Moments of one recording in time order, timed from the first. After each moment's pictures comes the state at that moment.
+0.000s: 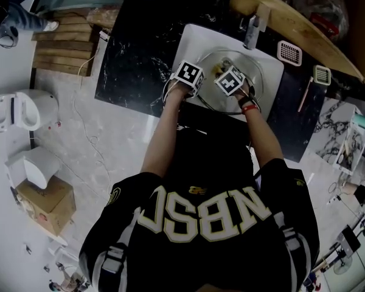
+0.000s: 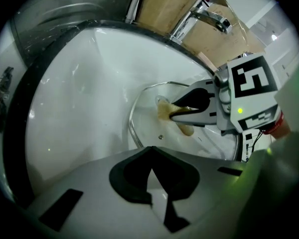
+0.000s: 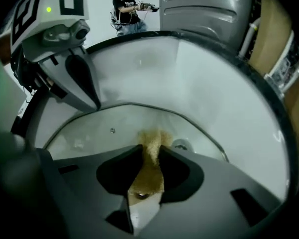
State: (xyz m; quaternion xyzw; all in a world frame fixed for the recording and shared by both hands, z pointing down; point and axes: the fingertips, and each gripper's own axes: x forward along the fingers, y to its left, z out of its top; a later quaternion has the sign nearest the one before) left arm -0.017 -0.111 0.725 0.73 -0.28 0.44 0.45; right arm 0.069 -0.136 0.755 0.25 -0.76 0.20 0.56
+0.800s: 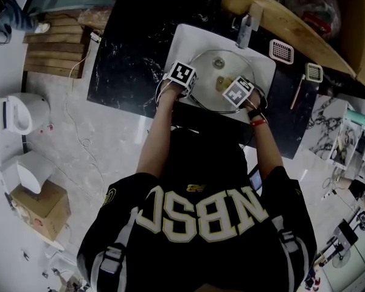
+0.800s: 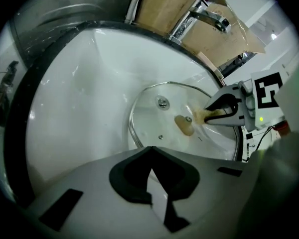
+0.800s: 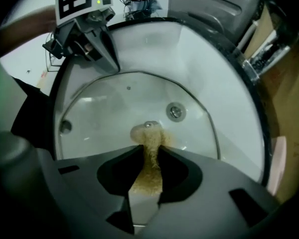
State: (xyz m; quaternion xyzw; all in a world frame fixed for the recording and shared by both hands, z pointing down) left arm -0.018 -0.112 0.725 0.73 -0.28 0.44 0.44; right arm 0.145 -0.079 0.720 0.21 -0.69 0.19 0.67
